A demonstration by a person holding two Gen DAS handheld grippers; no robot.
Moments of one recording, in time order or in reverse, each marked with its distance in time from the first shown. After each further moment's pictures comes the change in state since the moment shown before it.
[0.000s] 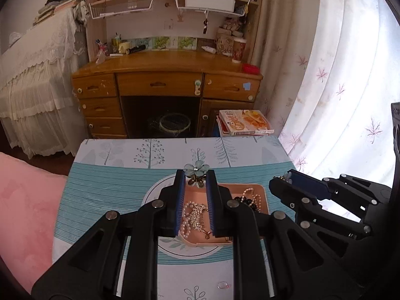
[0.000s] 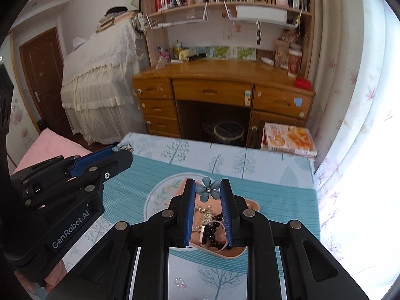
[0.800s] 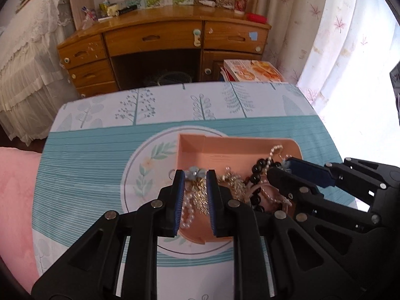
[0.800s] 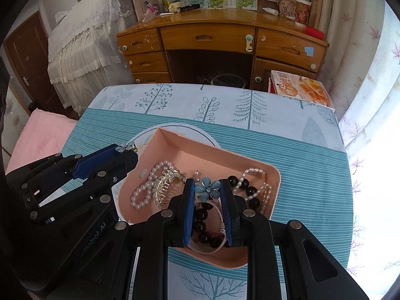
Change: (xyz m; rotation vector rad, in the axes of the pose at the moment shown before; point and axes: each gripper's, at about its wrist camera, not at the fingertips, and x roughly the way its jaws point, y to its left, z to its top) left arm 0.130 0.001 -0.066 0.051 0.234 0.008; right arm 0.173 -0.025 -0.070 0.026 0.245 0.008
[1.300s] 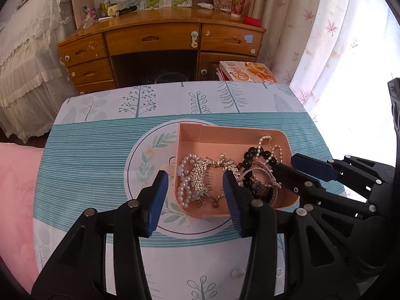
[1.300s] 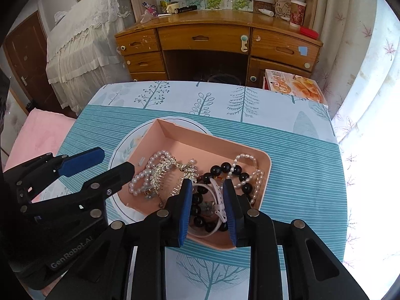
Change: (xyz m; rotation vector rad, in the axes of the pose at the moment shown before) left arm -0.039 0.004 -0.022 -0.010 -0.034 -0.015; right arm -0.024 0.000 -0.021 0.003 -0.017 -0.025
